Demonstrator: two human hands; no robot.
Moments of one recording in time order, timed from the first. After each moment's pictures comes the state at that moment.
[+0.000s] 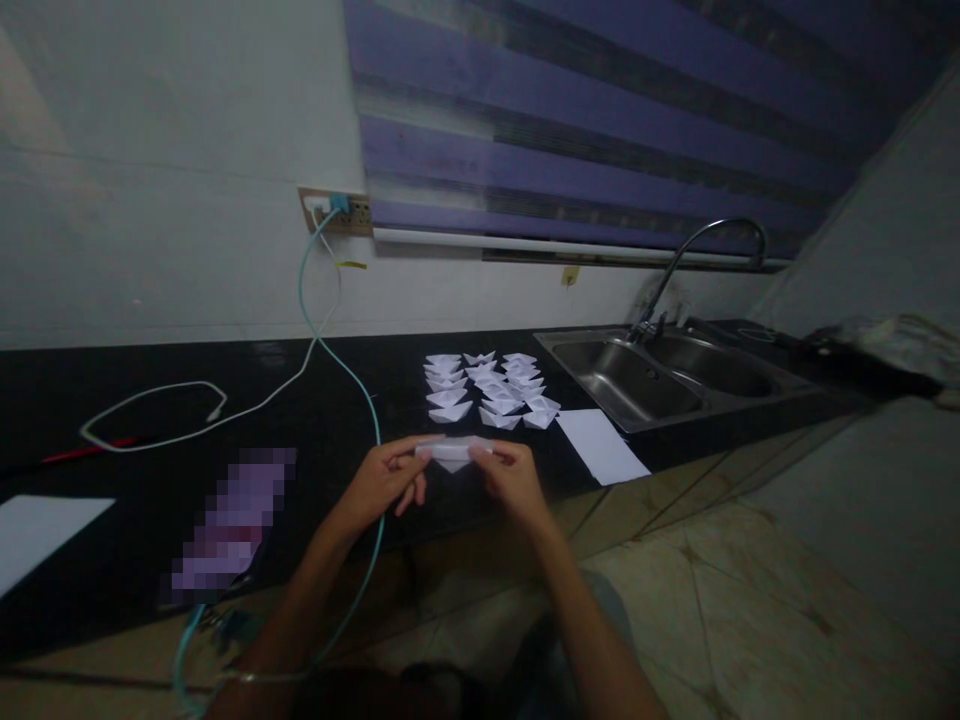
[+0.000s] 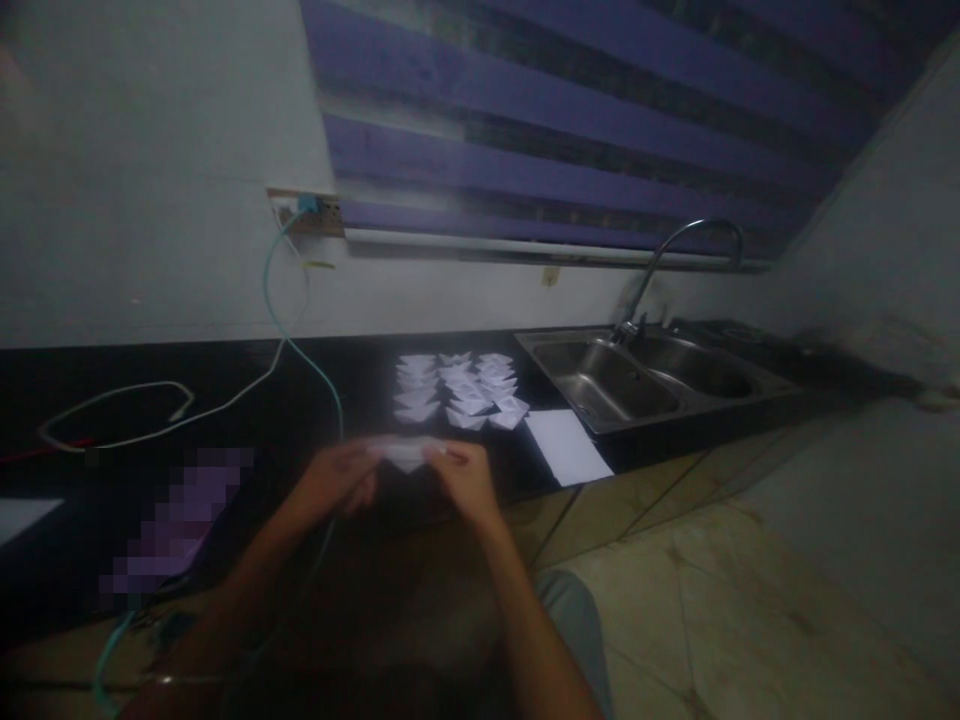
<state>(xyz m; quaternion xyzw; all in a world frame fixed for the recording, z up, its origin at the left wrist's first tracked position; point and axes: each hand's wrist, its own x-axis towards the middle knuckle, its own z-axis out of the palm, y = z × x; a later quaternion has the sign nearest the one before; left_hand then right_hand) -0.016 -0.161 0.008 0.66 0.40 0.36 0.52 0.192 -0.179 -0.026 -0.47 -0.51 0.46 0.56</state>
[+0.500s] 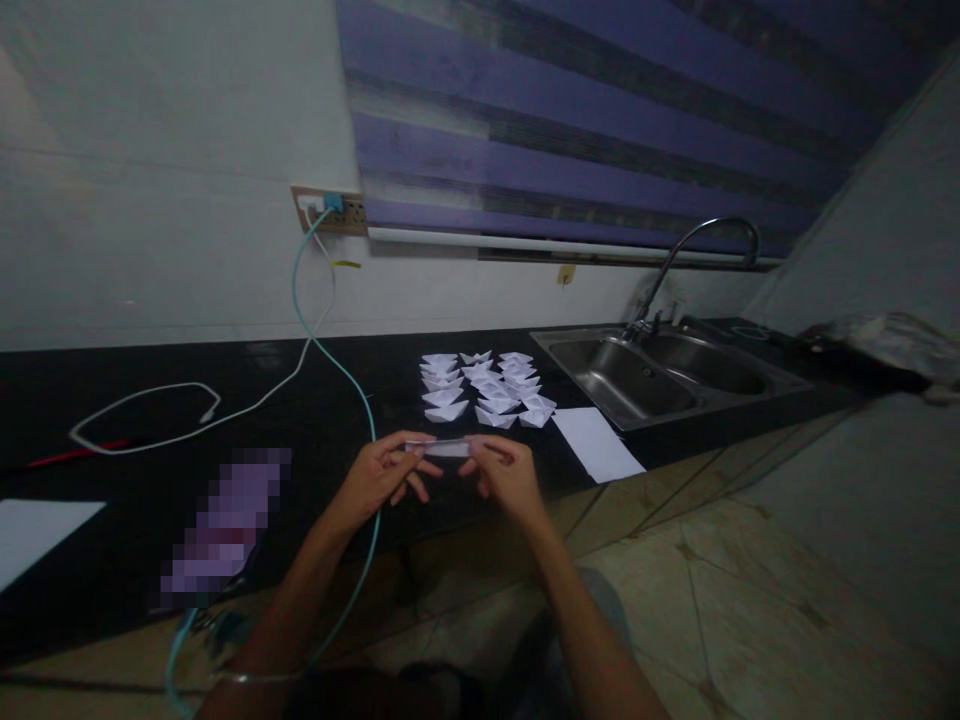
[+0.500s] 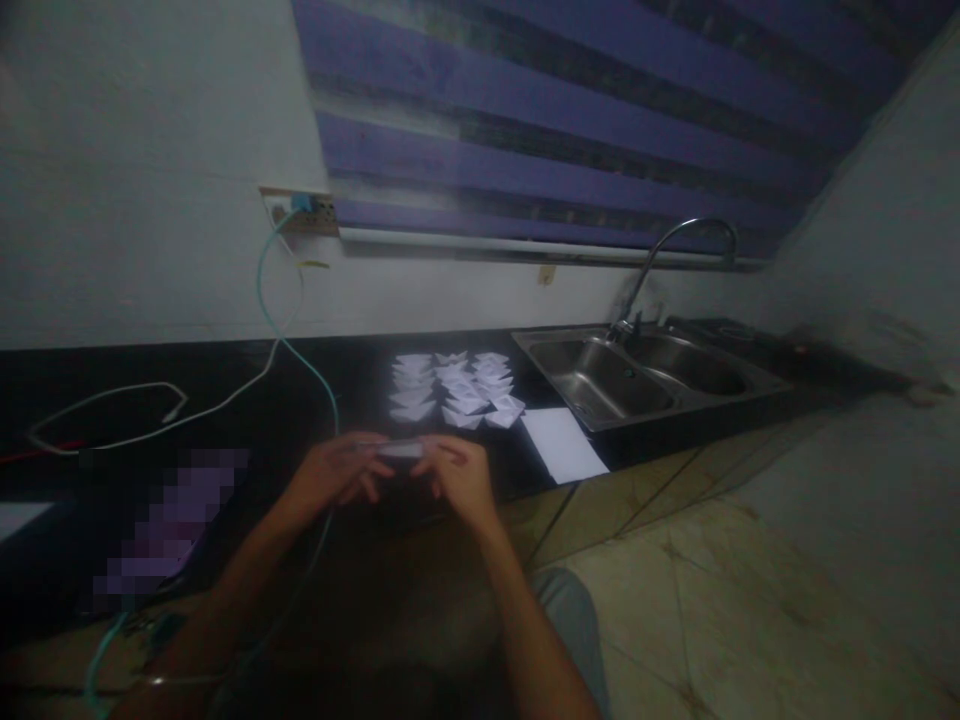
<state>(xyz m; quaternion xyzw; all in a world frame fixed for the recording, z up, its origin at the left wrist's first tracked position) -0.019 -0.153 -0.003 0.63 0.37 0.39 0.56 0.191 -0.184 -0.019 -0.43 -0.50 0.47 0.58</state>
